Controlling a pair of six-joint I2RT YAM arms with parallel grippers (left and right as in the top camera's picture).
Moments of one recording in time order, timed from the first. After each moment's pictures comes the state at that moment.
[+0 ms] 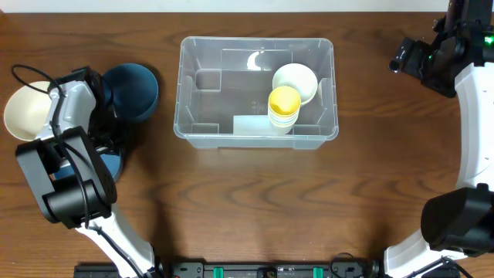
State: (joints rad) left arm 0.33 2.02 1.46 -1.20 -0.03 -0.12; right arm -0.15 1.79 1.83 -1.17 -0.03 0.33
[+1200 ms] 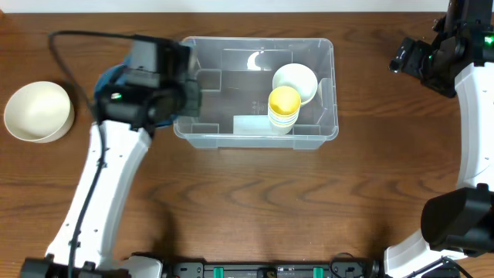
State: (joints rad) left arm -0.23 1.48 1.45 -0.93 0.08 -0.06; right arm -0.15 1.79 1.83 -1.17 -0.03 0.33
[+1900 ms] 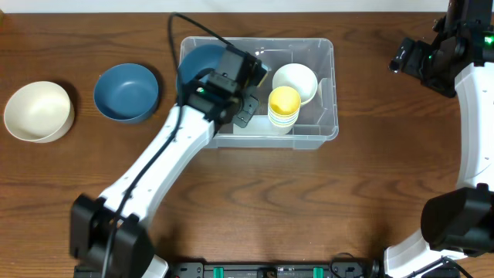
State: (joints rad) left arm -0.51 1.71 1.45 -0.81 -0.08 0.12; right arm -0.15 1.79 1.83 -1.17 -0.03 0.33
